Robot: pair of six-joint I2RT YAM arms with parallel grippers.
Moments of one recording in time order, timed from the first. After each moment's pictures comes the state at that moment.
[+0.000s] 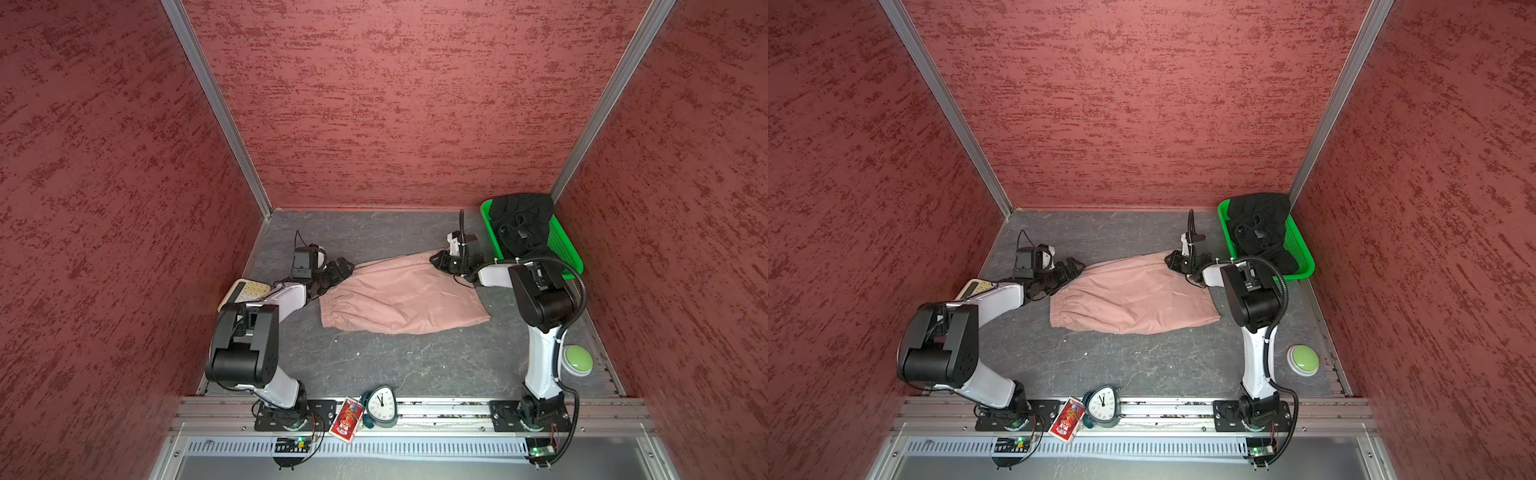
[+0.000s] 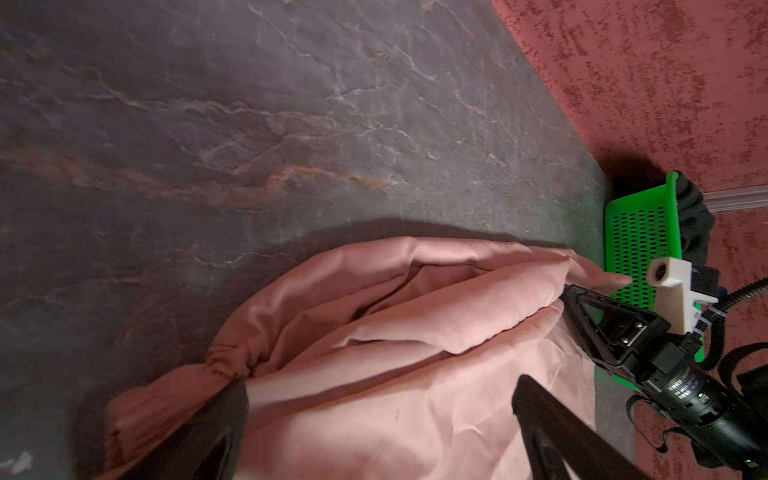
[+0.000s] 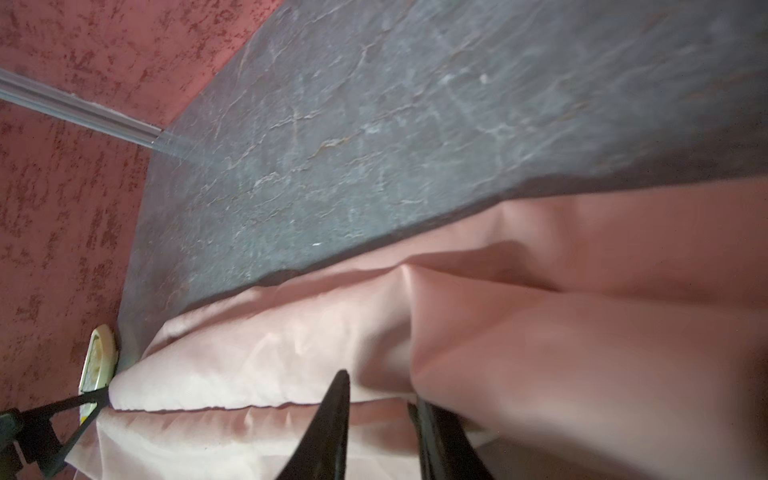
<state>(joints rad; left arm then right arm) -0.04 1.60 0.78 0.02 0.38 -0.63 0.26 2.09 1.15 0.28 -0.38 0.65</state>
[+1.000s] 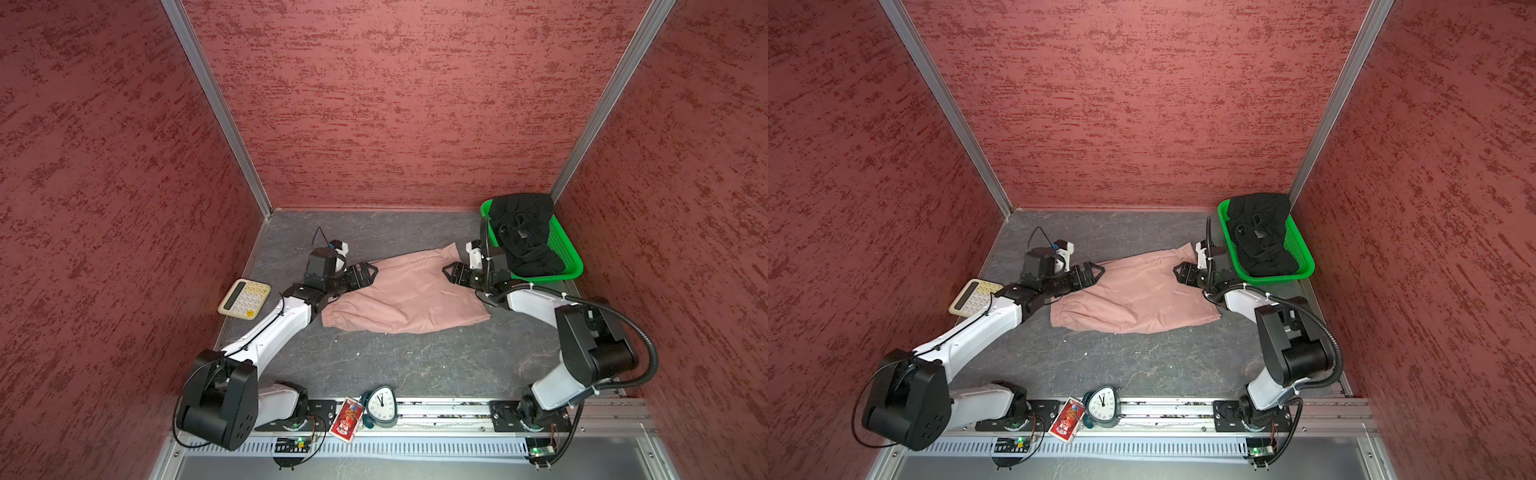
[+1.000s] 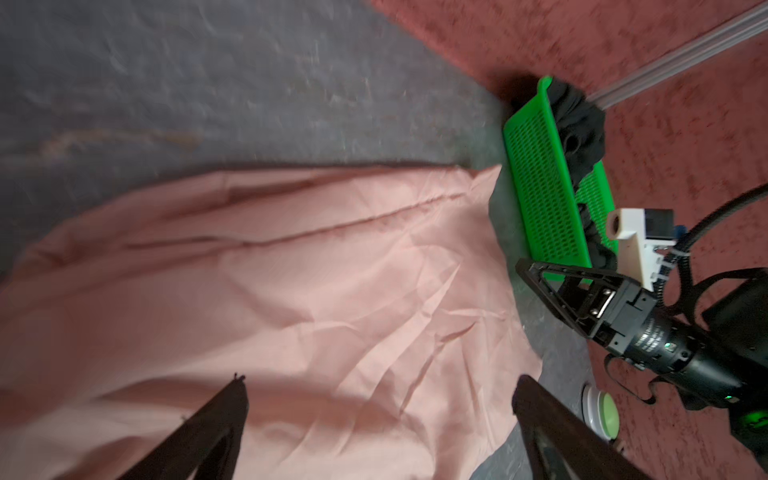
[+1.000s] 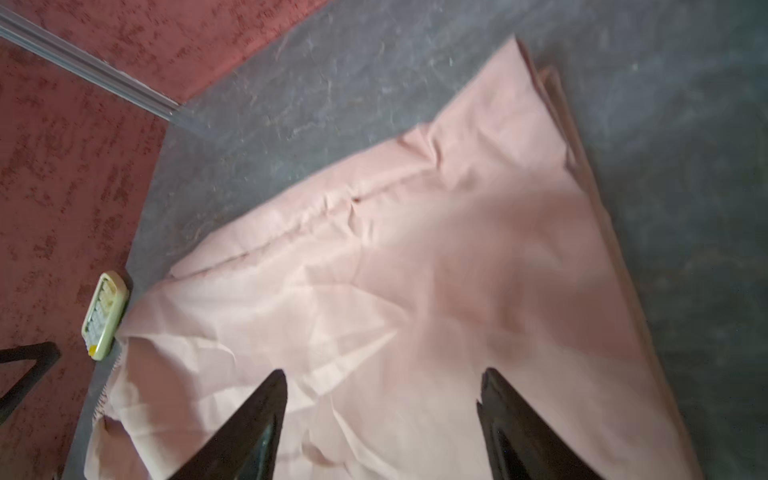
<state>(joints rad) -0.33 1.29 0.73 -0.13 0.32 -0.63 0.27 1.59 0.74 0.15 -0.36 0.52</state>
